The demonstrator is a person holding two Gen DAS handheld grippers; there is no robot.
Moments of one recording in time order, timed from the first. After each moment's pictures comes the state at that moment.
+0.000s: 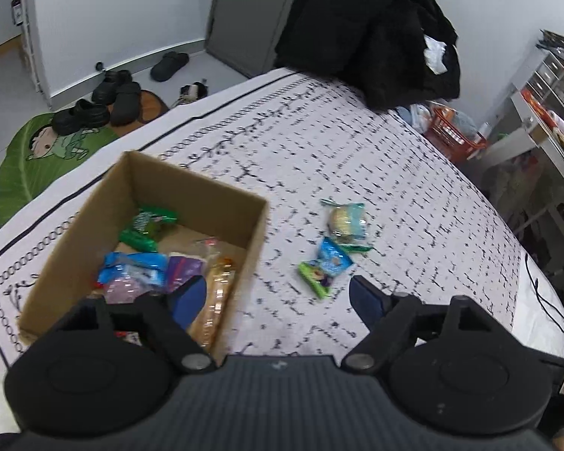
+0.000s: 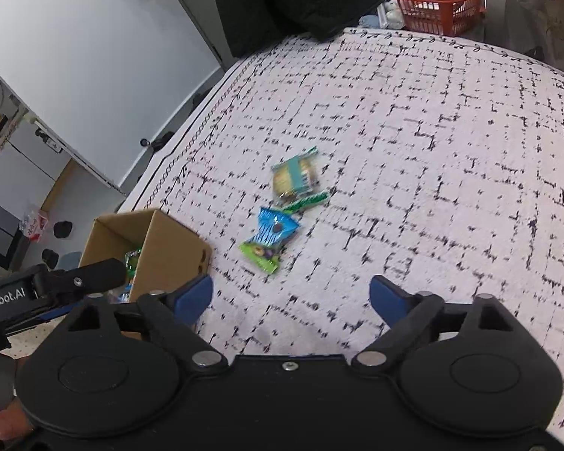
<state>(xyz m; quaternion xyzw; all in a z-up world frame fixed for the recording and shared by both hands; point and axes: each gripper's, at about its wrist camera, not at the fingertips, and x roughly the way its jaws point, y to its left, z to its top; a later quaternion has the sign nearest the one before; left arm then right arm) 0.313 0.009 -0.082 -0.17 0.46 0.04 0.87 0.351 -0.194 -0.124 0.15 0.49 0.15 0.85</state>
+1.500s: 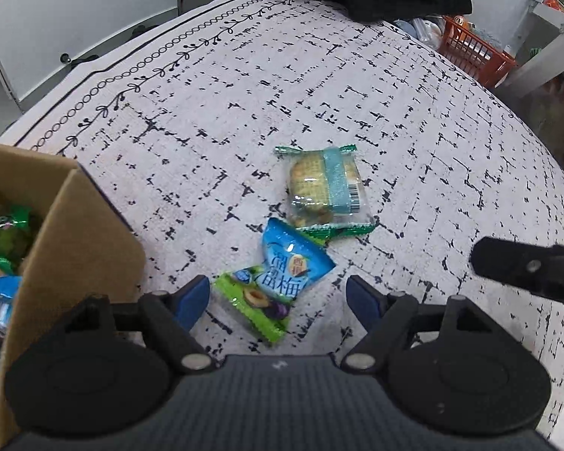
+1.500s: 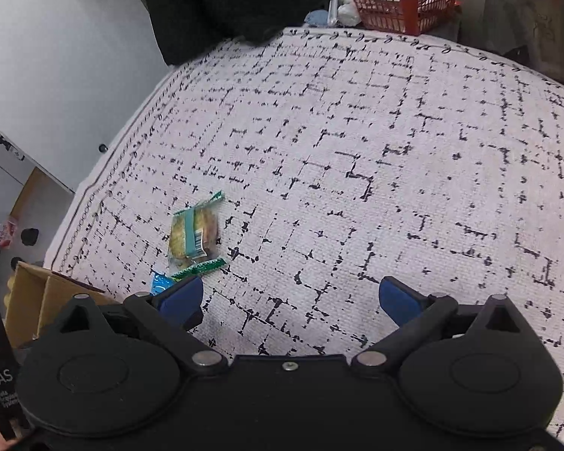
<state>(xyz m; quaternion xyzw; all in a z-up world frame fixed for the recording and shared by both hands) 0.415 -0.074 -0.200 -0.10 0.51 0.04 0.85 0.444 -0.241 -0.174 0.13 0.51 0.11 0.84</state>
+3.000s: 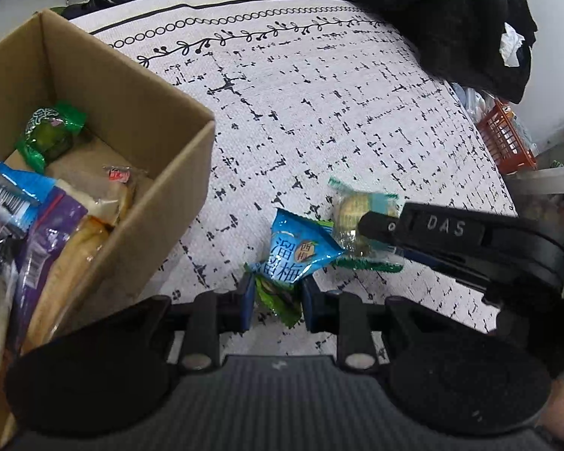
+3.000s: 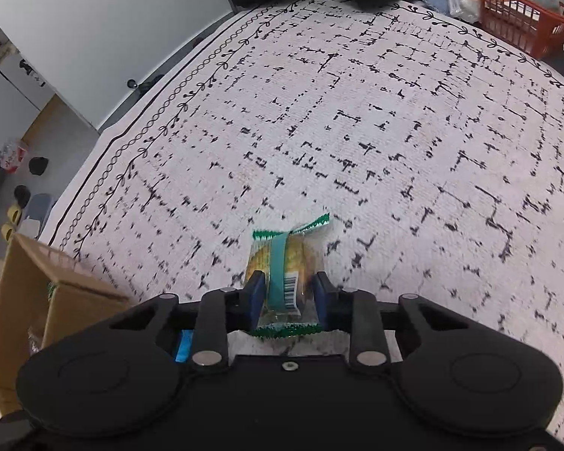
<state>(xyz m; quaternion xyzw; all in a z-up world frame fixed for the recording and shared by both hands) 0.394 -0.017 -0.182 -0.29 0.52 0.09 0.80 0.494 -0.143 -0.185 0.04 0.55 0.18 0.82</state>
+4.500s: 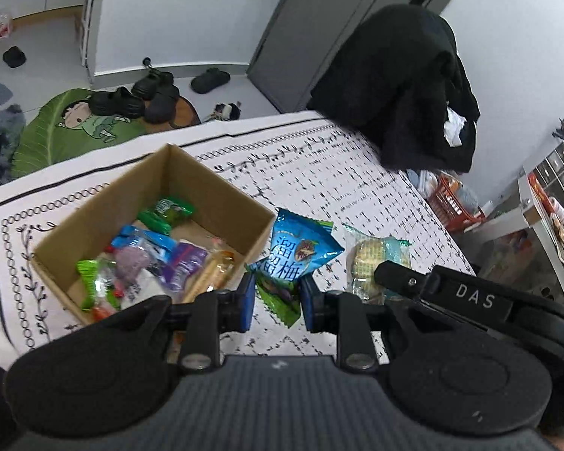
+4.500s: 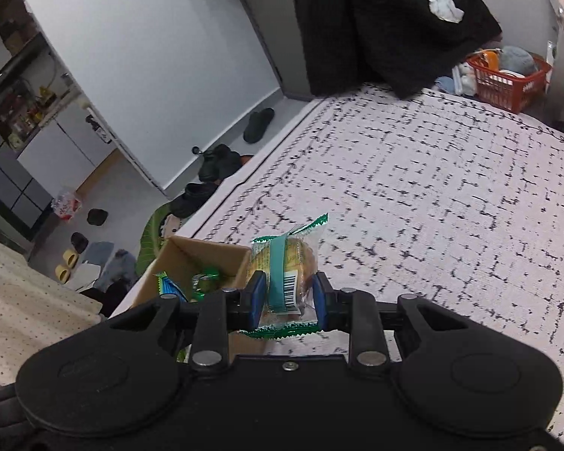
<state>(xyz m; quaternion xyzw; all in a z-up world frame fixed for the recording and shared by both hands) 0.266 0.019 -0.053 -0.27 0.39 0.11 0.87 0.354 -0.143 -0.060 0.11 0.44 0.22 0.86</state>
